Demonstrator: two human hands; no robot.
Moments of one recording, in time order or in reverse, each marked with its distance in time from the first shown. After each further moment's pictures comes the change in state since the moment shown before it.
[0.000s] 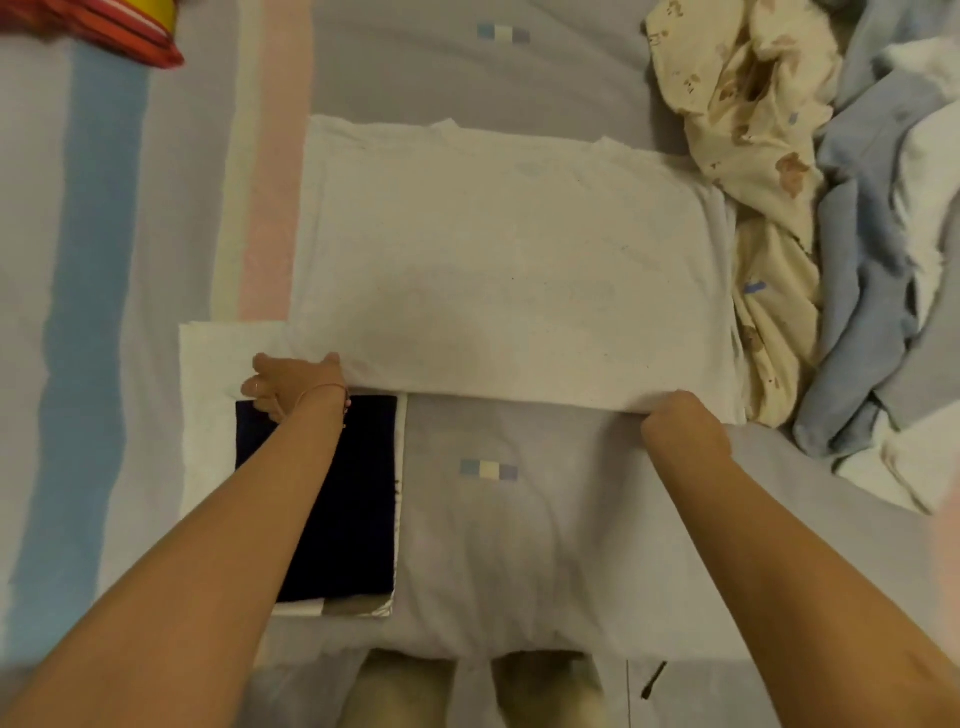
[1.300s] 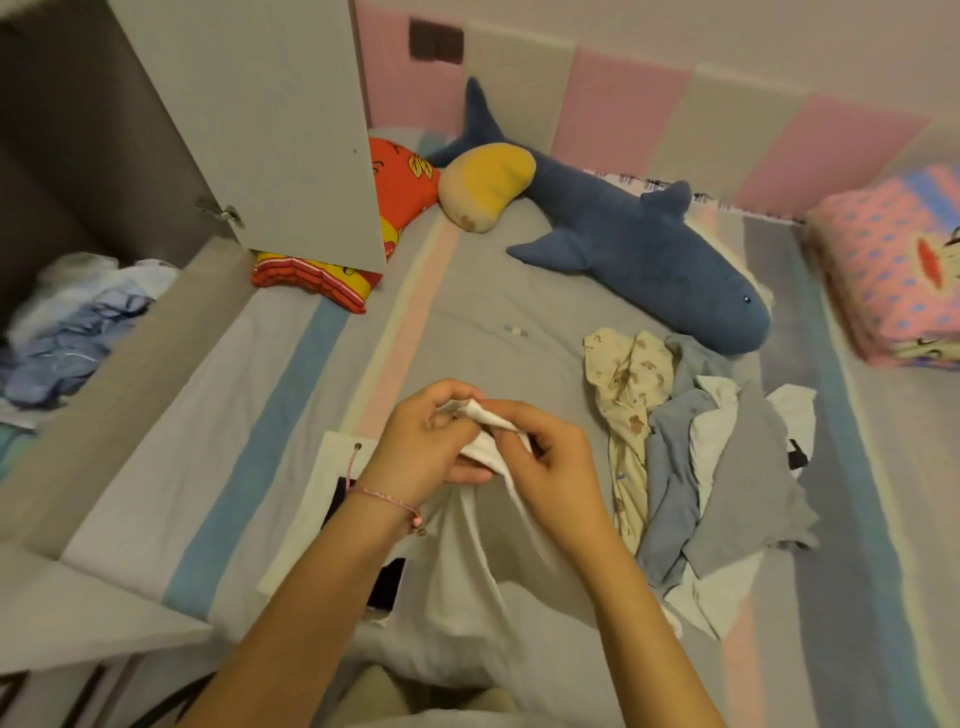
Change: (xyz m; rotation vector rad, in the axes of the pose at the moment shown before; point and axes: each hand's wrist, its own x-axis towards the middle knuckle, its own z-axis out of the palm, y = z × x) left_hand -0.392 0.091 -0.378 -0.618 -0.809 0.557; right_hand -0.420 -0.080 -0.273 0.276 -0.598 -1.455
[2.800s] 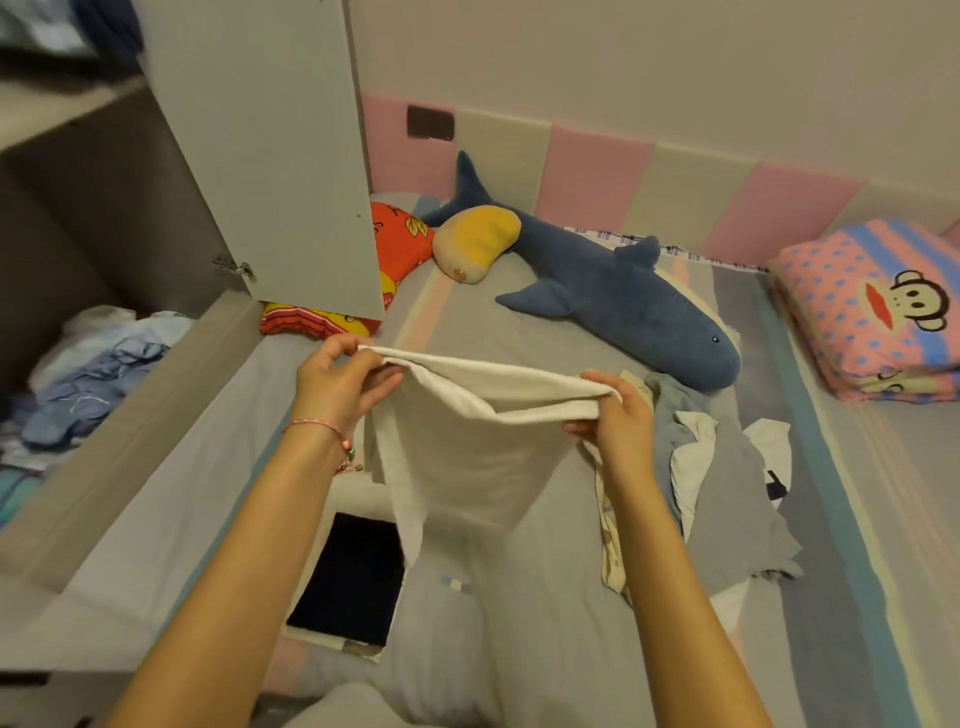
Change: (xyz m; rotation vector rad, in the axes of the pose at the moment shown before) left_hand 0.005 0.046 -0.038 -0.285 0.366 0.209; right_hand 0.023 -0.010 -0.073 0.272 0.499 0.389
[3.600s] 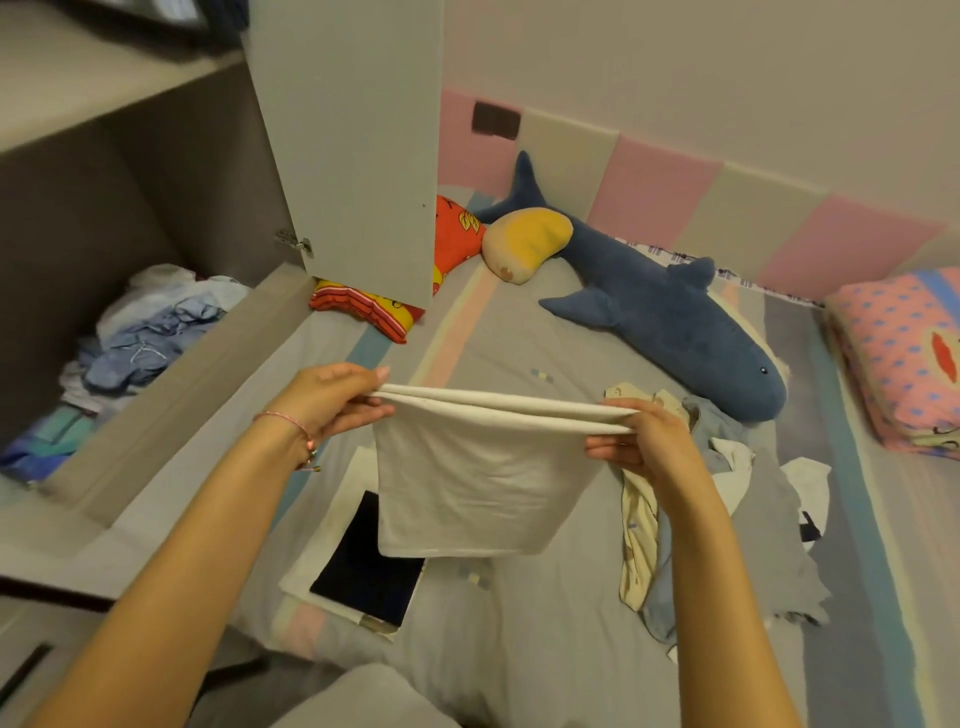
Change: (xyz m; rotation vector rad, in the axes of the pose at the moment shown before) left_hand 0.017 0.007 -0.092 0.190 -0.109 -0.277; right_hand -0.009 -0.027 0.023 -0.205 -0.197 0.281
